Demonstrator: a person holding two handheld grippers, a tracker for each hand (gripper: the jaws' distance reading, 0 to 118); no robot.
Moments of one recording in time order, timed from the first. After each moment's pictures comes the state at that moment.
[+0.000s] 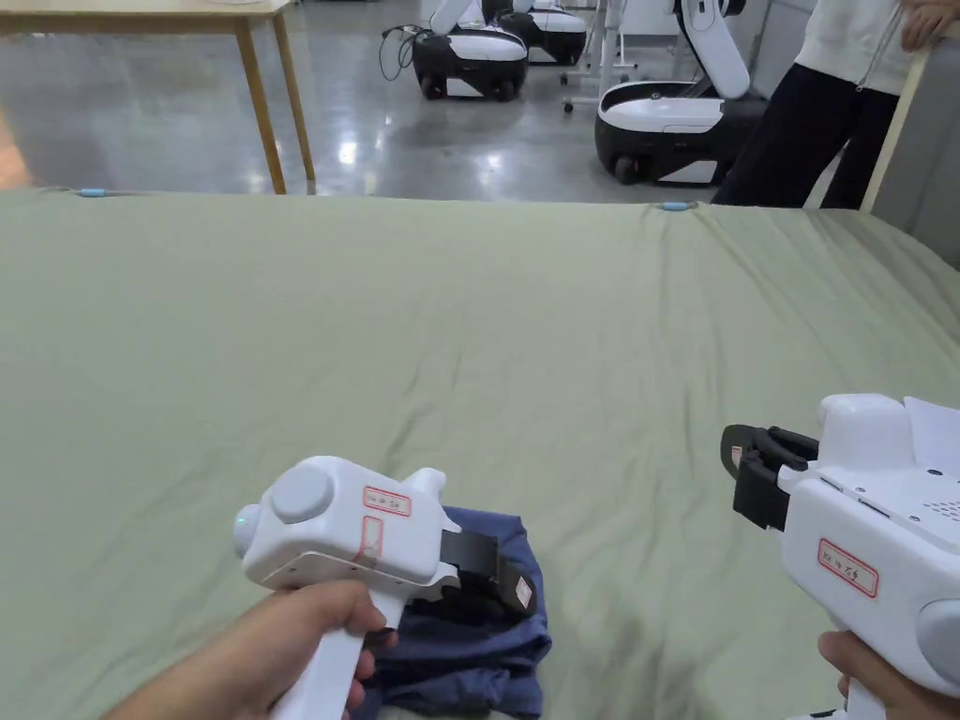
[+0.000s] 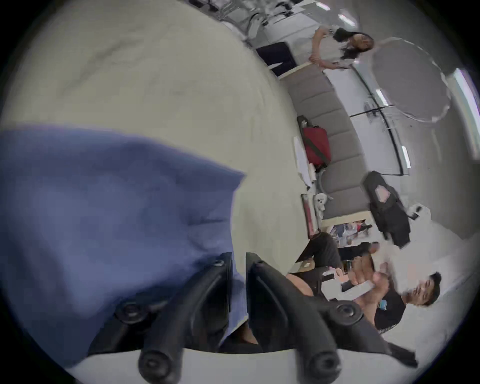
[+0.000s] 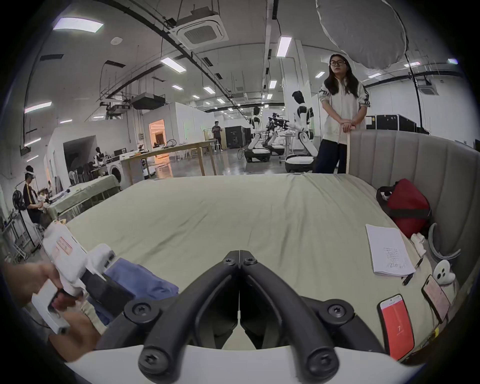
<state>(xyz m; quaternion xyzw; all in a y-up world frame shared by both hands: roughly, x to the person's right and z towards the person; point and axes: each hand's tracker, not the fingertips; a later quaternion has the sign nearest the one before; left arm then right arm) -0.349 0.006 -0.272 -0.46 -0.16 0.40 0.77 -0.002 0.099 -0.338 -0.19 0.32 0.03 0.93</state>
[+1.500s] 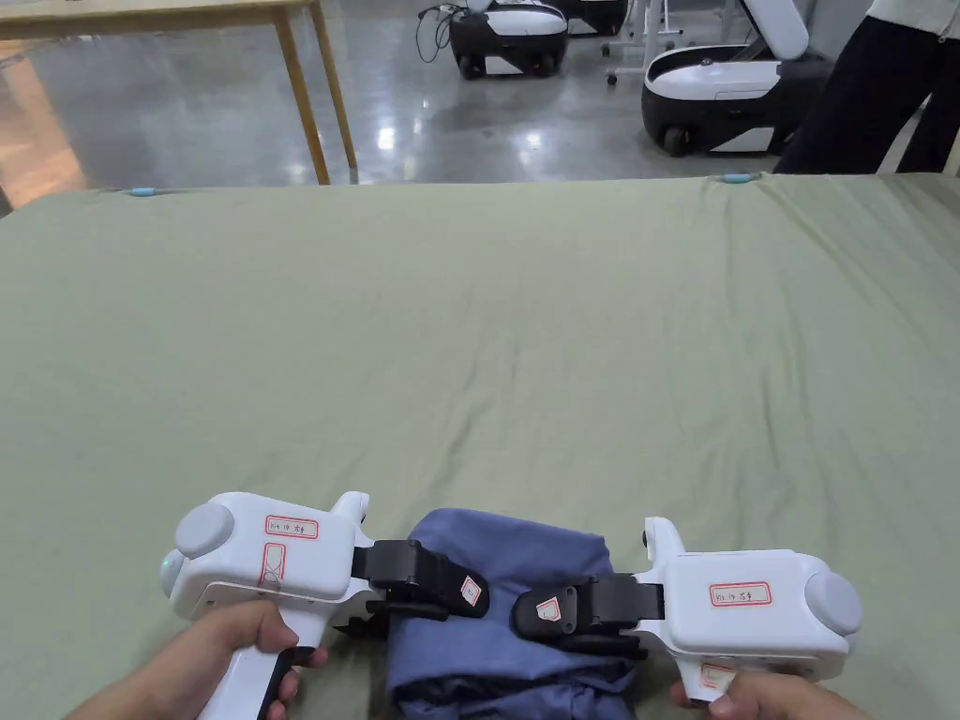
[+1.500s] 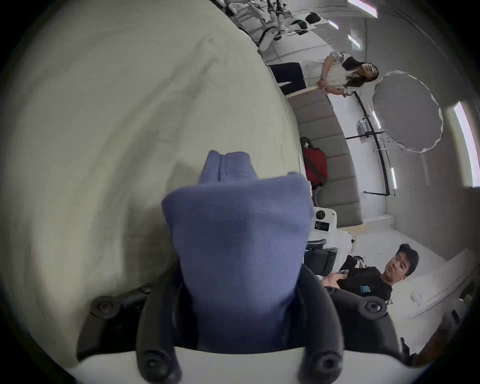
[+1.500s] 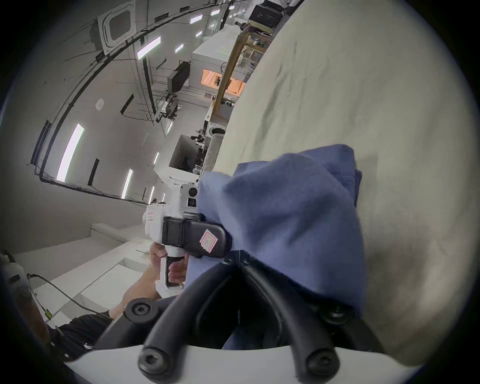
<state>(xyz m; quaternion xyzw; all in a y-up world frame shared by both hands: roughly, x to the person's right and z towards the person) -0.451 -0.041 -0.235 -0.46 -0.15 0.47 0.74 -0.121 -0.067 -0.381 -0.54 0.59 -0.25 0.55</state>
